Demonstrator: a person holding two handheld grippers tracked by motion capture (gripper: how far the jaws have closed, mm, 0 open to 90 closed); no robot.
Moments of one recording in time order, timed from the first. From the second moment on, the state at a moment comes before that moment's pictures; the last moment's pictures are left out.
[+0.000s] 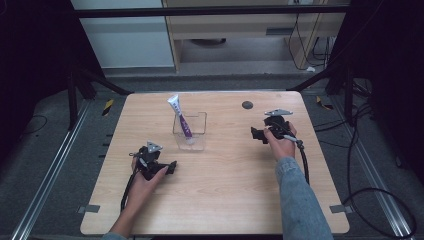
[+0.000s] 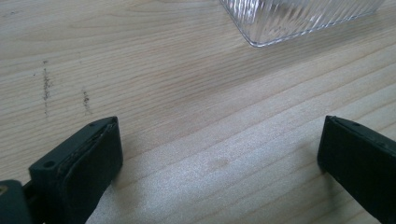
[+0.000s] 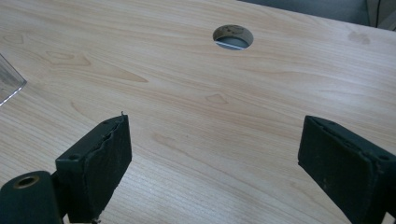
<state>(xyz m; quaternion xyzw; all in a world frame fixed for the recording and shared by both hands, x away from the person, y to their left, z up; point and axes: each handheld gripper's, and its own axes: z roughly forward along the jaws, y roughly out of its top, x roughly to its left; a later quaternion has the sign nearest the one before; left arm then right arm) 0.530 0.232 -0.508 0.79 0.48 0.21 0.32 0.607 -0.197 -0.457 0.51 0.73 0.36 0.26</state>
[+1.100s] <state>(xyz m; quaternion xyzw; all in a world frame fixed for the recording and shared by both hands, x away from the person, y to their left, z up) 0.530 0.231 -0.508 0.79 0.48 0.21 0.32 0.623 -0.196 -0.491 0.53 0.73 0.36 0.22</state>
